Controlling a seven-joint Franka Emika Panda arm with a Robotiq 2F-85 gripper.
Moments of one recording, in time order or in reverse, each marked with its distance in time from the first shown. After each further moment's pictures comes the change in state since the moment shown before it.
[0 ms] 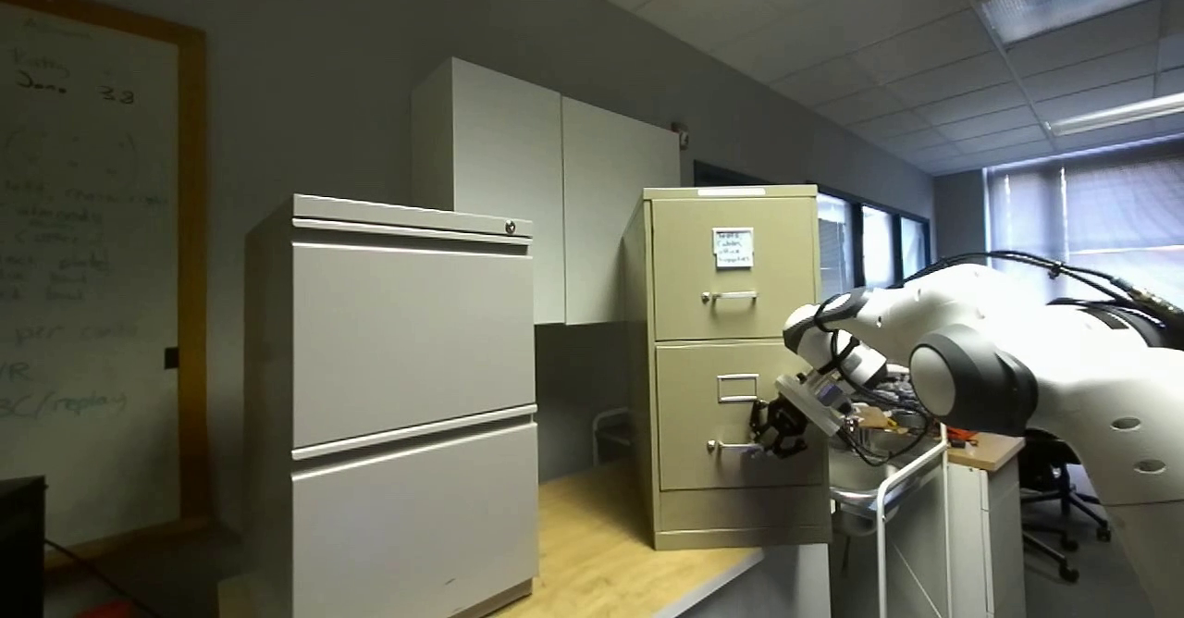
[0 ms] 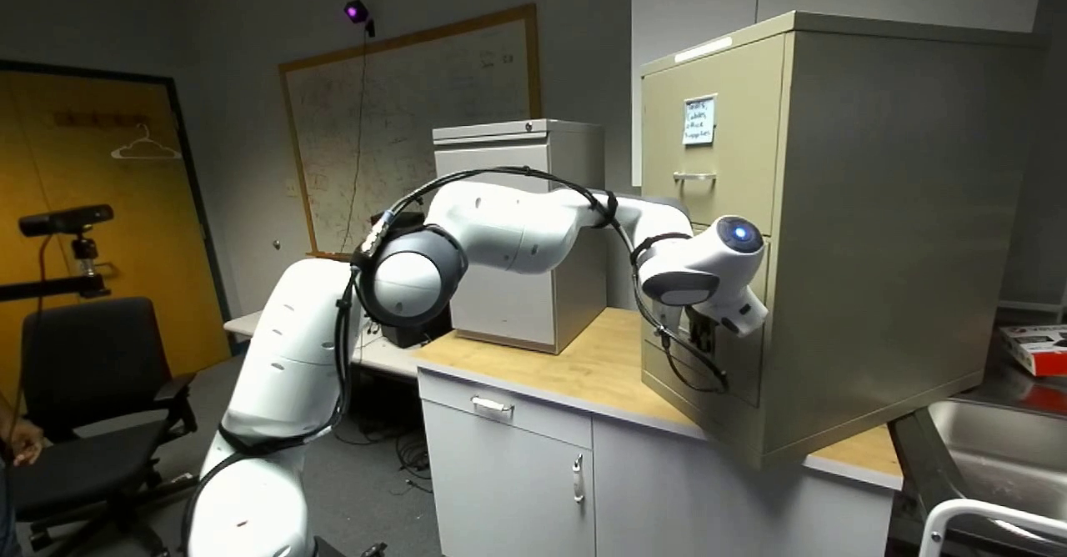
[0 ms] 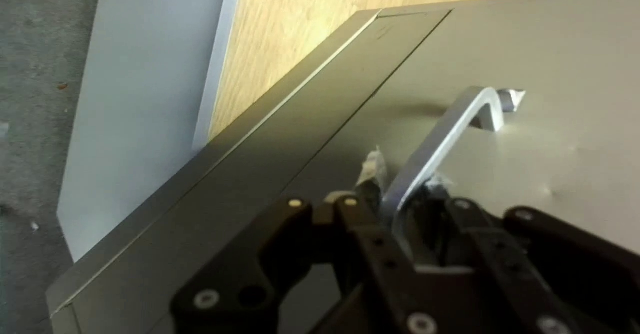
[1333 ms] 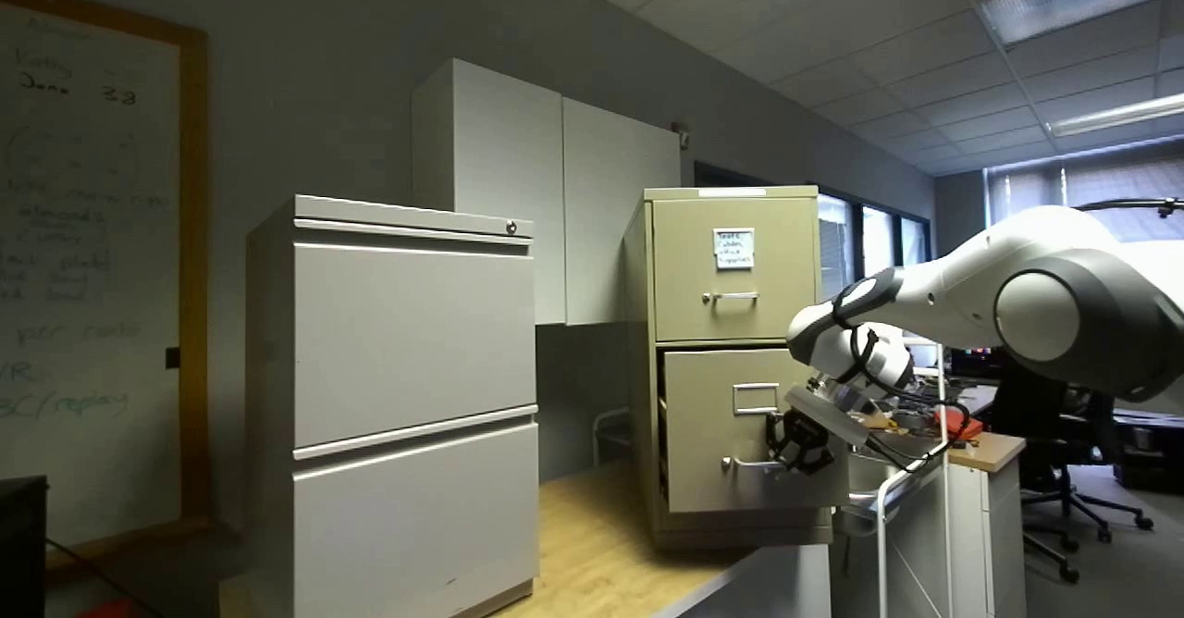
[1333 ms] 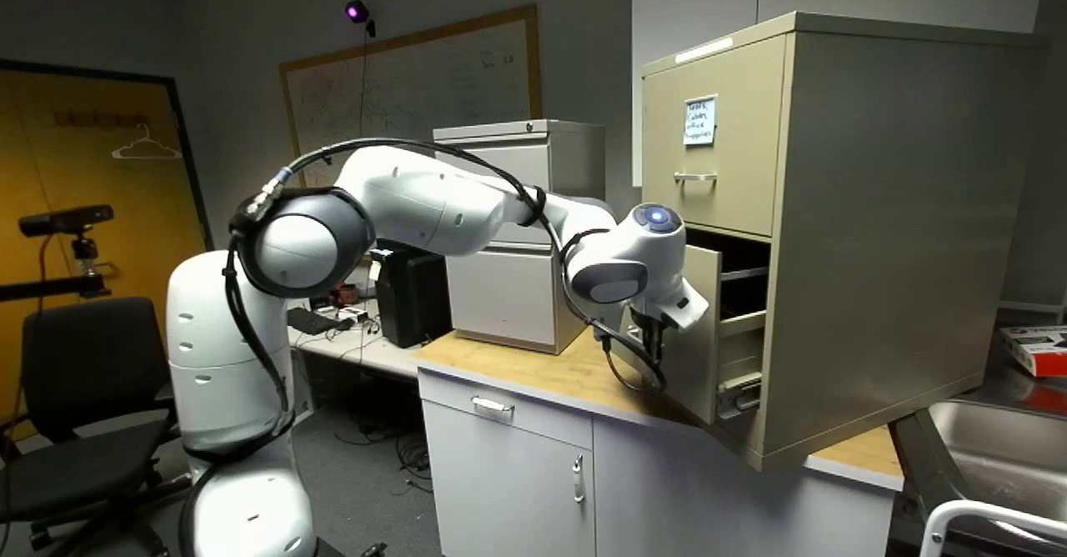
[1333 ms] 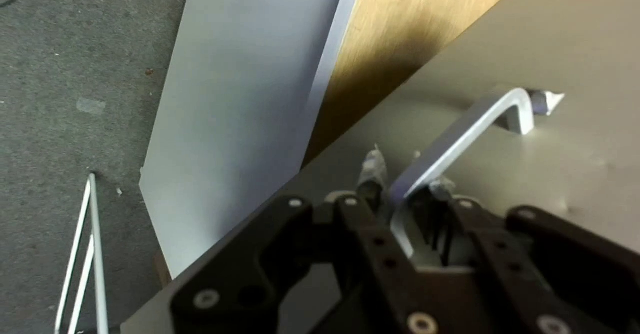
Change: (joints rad) arm 0.093 -0.366 0.011 -0.476 -0.248 0.205 0.051
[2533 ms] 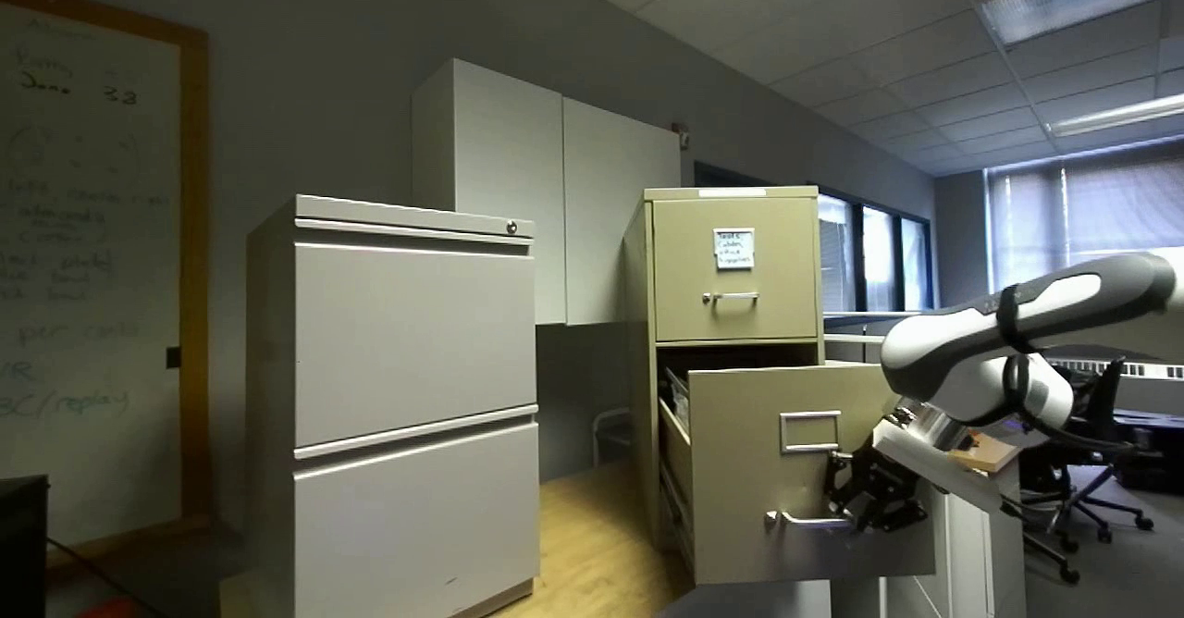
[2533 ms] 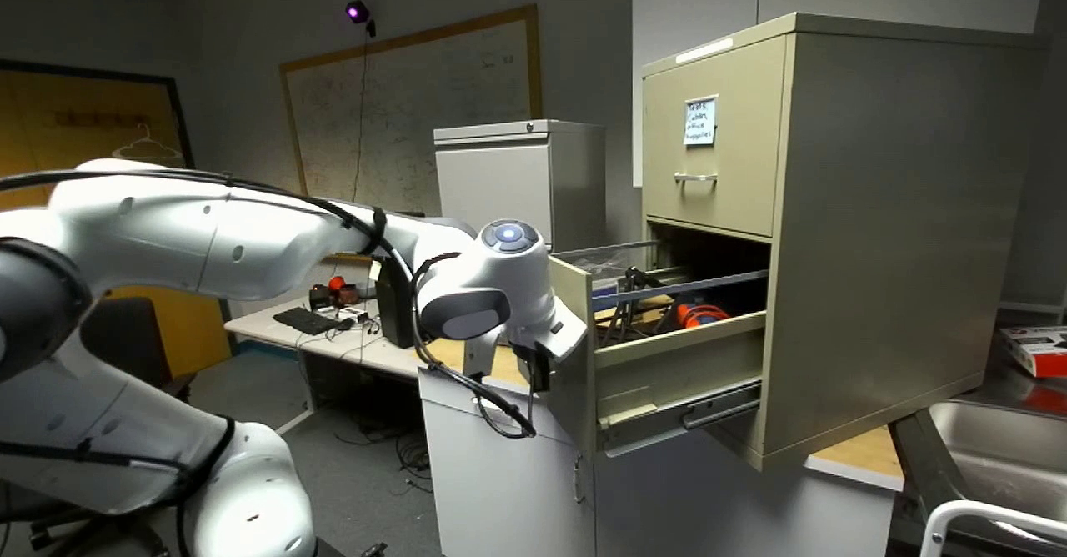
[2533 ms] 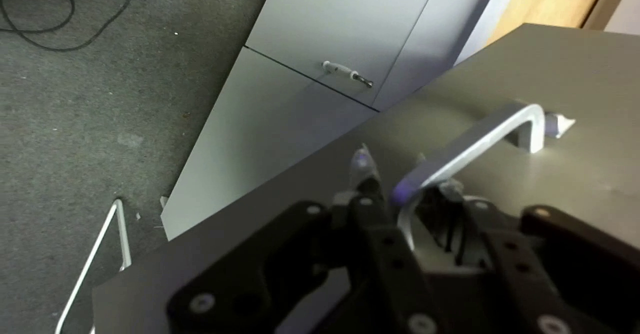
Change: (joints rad) arm 0.013 -0.715 0.031 -0.706 -0.228 0.045 0.004
